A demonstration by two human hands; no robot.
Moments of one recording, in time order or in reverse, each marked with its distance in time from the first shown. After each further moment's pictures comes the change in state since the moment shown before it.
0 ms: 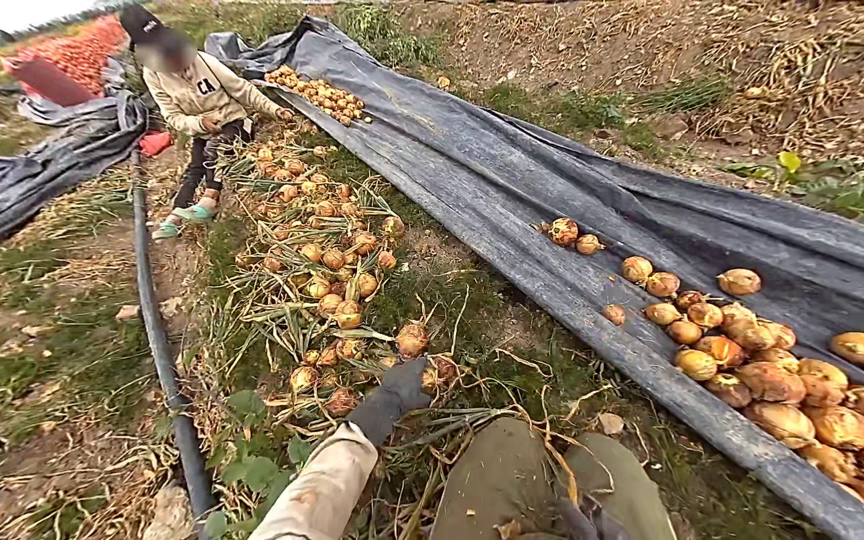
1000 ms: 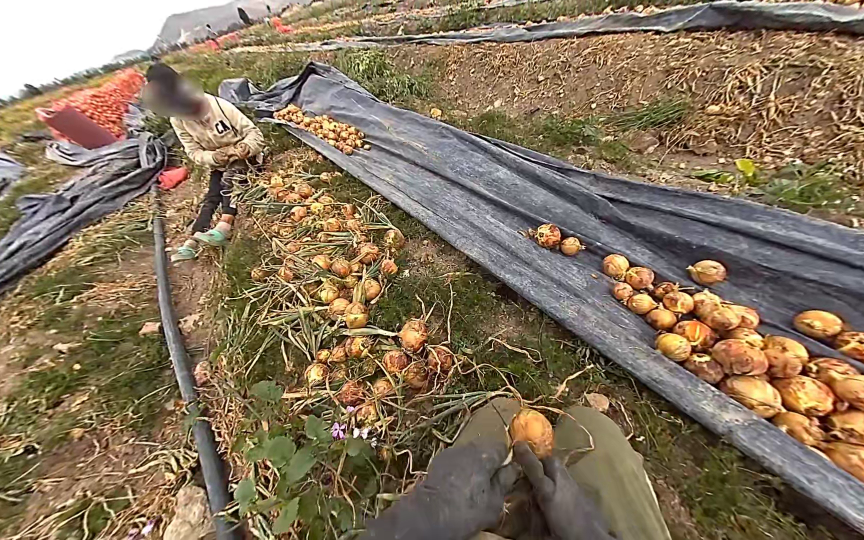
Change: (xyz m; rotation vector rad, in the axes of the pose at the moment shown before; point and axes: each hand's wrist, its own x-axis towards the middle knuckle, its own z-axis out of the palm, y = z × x) left_hand -0.242 0.166 -0.030 -0.157 -0.202 0.274; right_hand 0.006 0.036 0.054 0.339 -0.175 0.167
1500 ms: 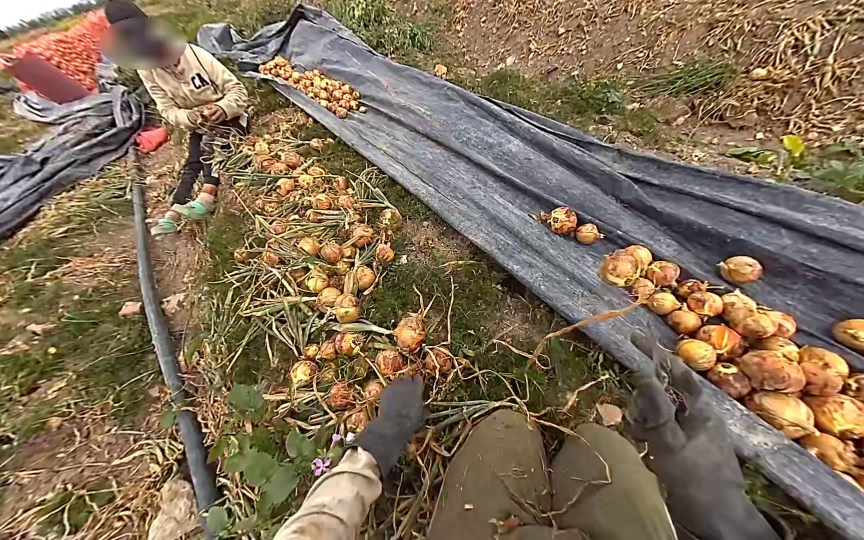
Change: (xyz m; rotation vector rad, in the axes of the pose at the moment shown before) left_hand 0.165 -0.188 0.003 0.308 0.125 -0.479; right_hand 0.059 -0.092 -0.123 -0.262 0.580 -0.448
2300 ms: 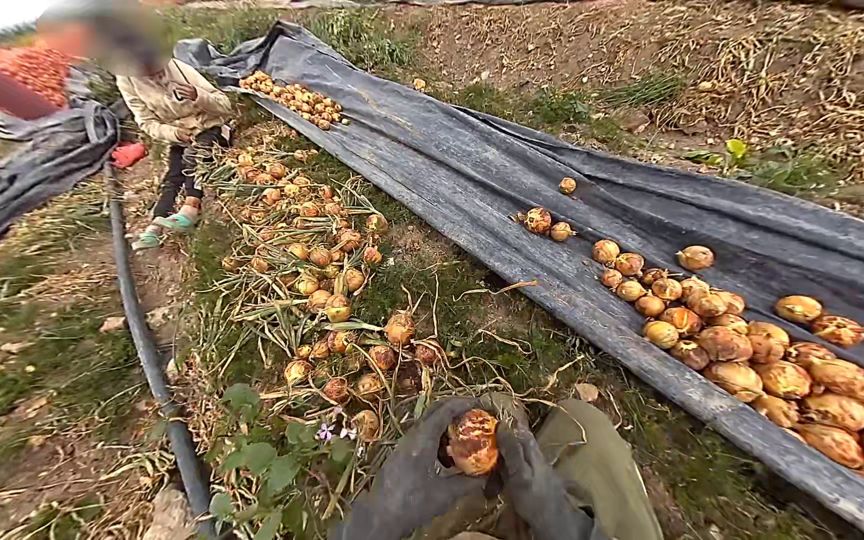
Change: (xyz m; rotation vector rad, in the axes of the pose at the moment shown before) left_hand -0.191 0.027 -0.050 -1.048 0.303 0.741; right_hand -0.120 -0.028 0.098 0.576 -0.547 0.173
